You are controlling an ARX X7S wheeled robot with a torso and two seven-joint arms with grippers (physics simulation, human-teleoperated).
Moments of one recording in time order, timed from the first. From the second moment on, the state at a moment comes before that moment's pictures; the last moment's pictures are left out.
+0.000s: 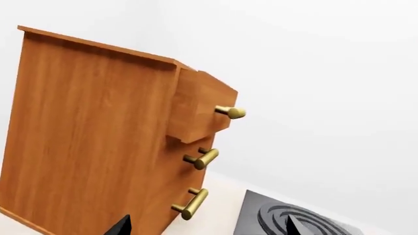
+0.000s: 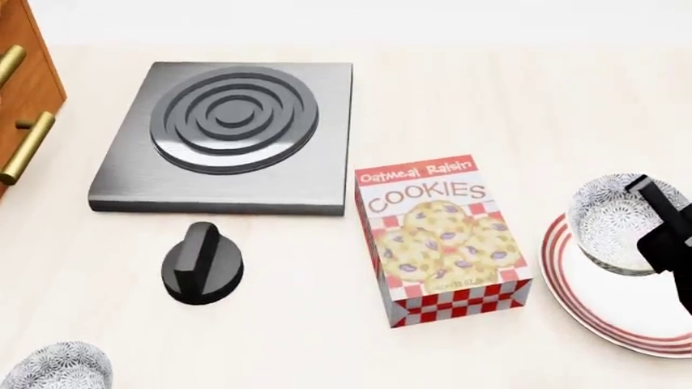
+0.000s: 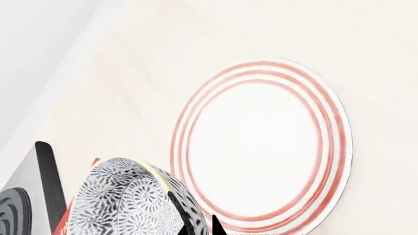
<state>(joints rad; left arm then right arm) 0.05 -0.28 -0.18 0.46 -0.49 -0.06 -0.31 1.06 0.32 0.76 0.32 0.75 1.43 0.71</state>
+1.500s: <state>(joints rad) 0.05 -0.30 -0.17 0.46 -0.51 -0.02 -0.32 1.21 0.41 0.81 0.62 0.72 1.17 0.64</state>
